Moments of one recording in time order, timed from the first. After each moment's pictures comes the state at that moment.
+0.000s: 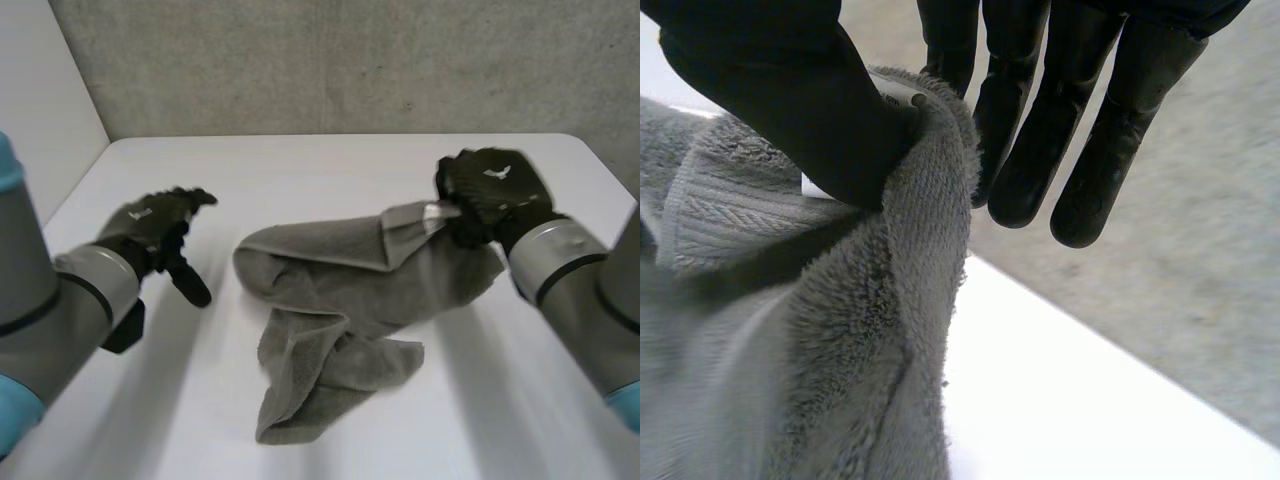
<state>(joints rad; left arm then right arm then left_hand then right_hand) 4.27 -1.74 -1.58 2.98 -1.65 3.05 2.01 -1.40 1.59 -0.08 1.51 2.95 0.18 0.18 0.18 0.18 0.03 0.95 1.17 1.18 1.19 0.98</state>
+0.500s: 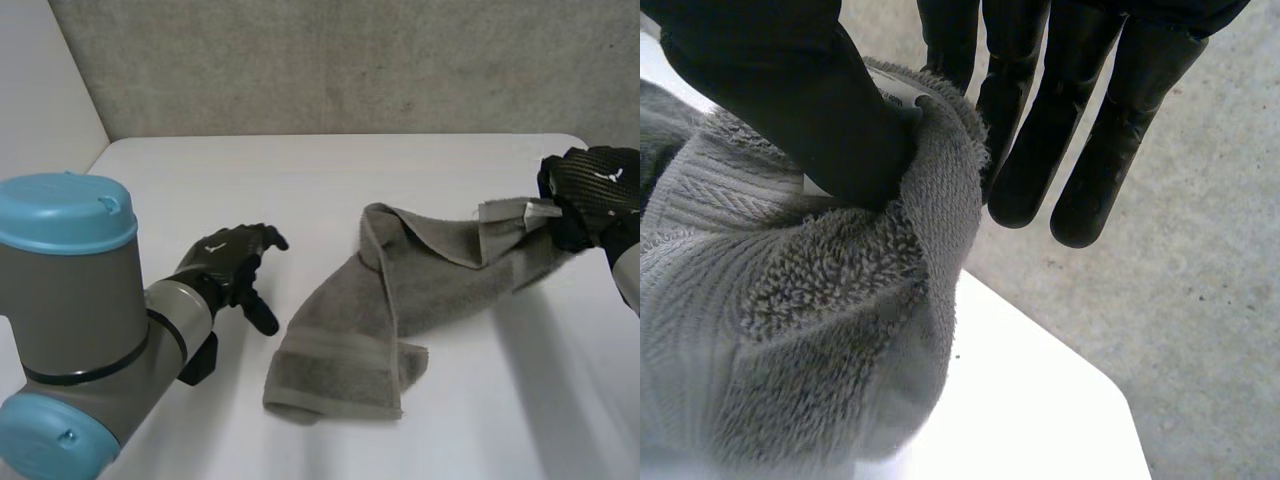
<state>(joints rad) 4.08 -1.87 -1.53 3.02 -1.65 2.91 1.71 -1.61 1.84 -0.18 1.40 2.82 0.36 0.36 0.36 0.36 0.18 0.95 1.17 1.18 1.19 0.98</state>
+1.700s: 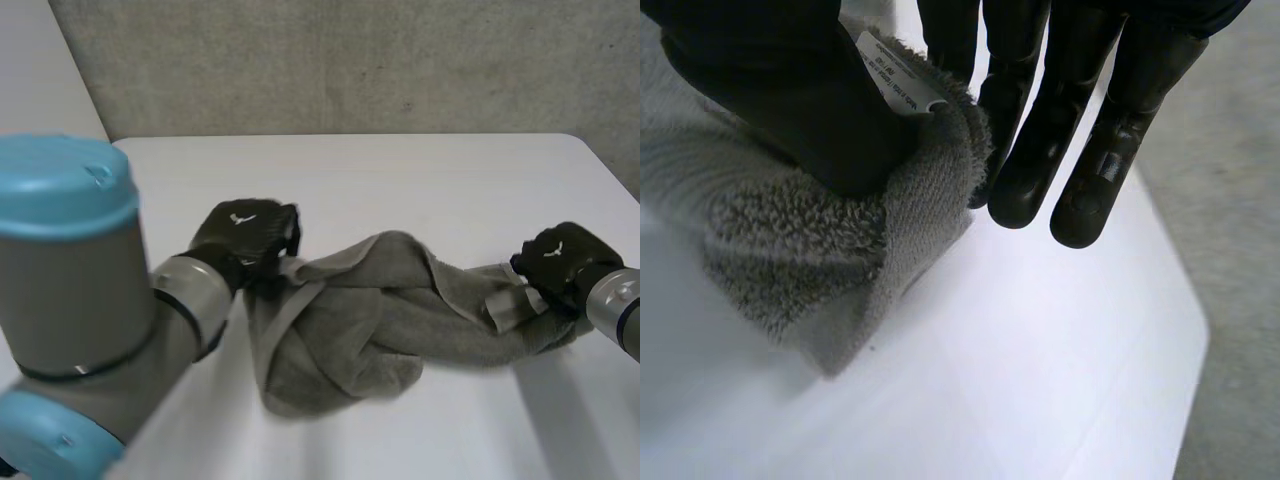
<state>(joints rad) 4.04 -1.85 -1.44 2.98 -1.63 3.16 1.70 -1.36 1.71 0.15 1.38 2.20 1.16 1.21 1.21 1.22 1.01 0.95 1.17 1.18 1.19 0.99</state>
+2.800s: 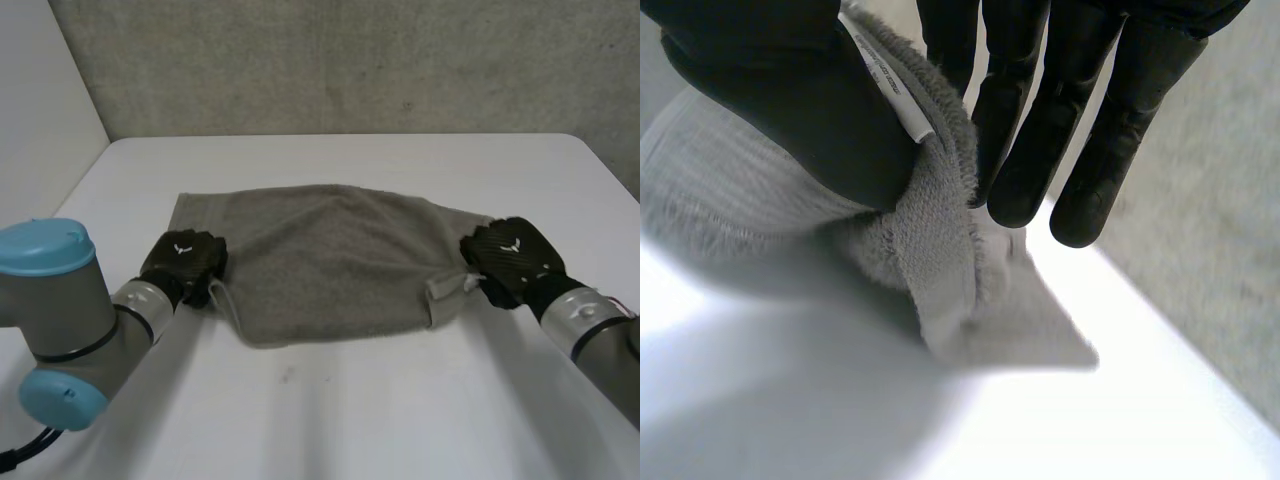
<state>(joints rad) 4.39 -2.02 -1.71 3.42 -1.43 3.43 1.67 -1.26 1.91 -0.43 1.08 2.59 1.06 1.07 1.07 1.07 0.89 0.96 1.18 1.19 1.19 0.99</state>
